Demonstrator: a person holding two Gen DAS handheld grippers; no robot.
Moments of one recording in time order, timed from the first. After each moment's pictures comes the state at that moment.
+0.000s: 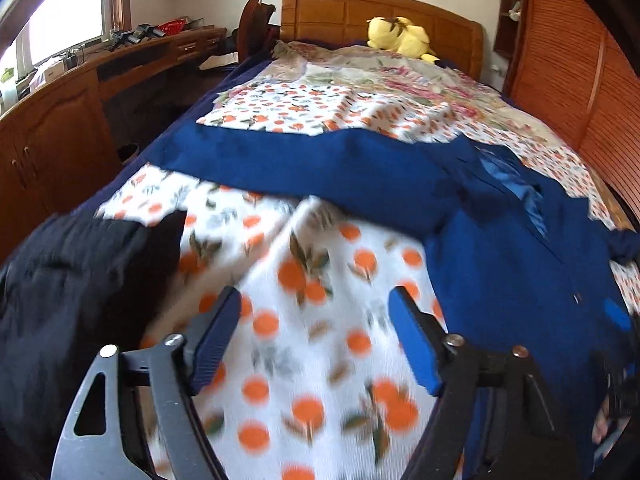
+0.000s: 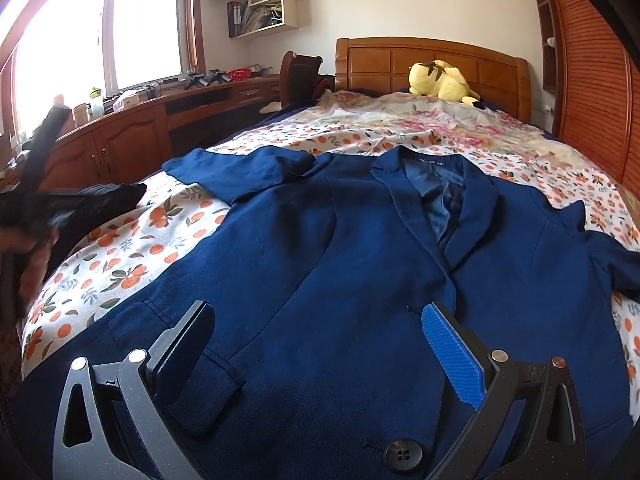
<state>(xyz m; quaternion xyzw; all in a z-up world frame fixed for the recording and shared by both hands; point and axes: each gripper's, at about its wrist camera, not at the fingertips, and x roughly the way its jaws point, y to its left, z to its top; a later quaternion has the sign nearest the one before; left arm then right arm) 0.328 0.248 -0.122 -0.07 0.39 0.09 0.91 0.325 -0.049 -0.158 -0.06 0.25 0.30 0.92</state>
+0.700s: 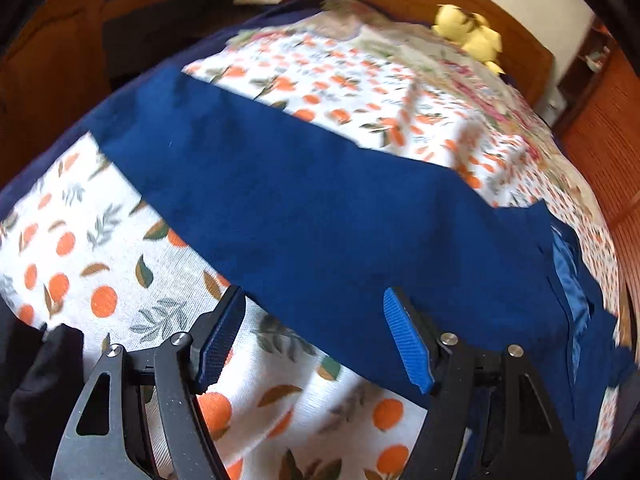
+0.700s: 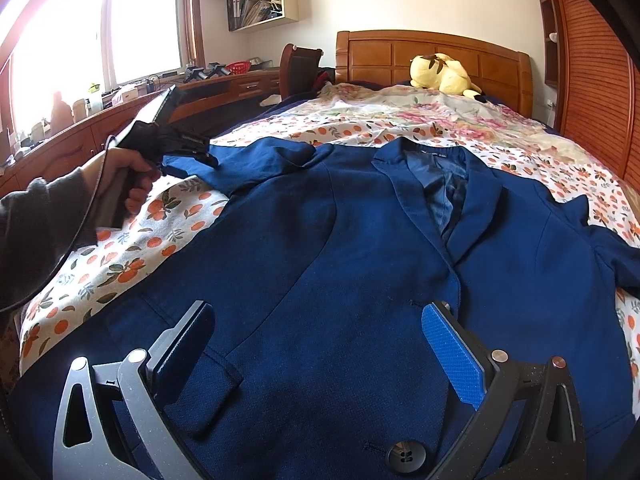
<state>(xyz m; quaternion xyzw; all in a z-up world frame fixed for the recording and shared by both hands) 0.478 0.319 -0.174 -0.21 0.45 0.13 0.86 0.327 -0.047 -0.163 -0.06 0.27 0.30 0.91</state>
